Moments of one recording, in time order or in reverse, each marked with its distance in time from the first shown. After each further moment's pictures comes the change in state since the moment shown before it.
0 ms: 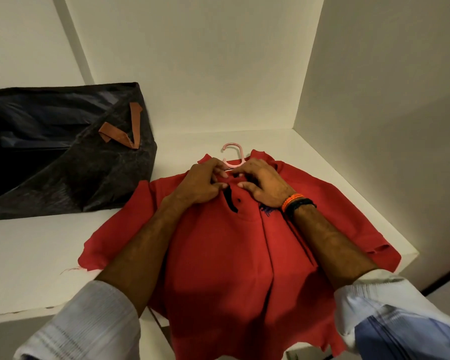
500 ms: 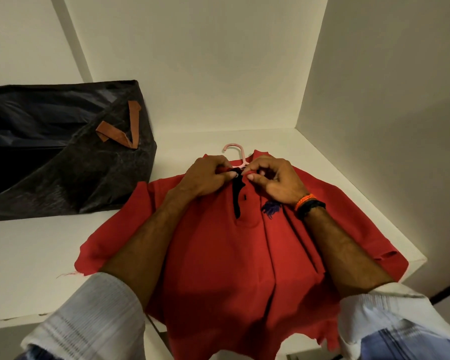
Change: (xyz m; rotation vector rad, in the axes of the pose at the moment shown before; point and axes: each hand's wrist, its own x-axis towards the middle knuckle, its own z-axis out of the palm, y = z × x) left_hand 0.018 0.009 -0.001 0.078 0.014 -0.052; right_hand -0.009 -0.003 -0.018 0.338 0.172 0.090
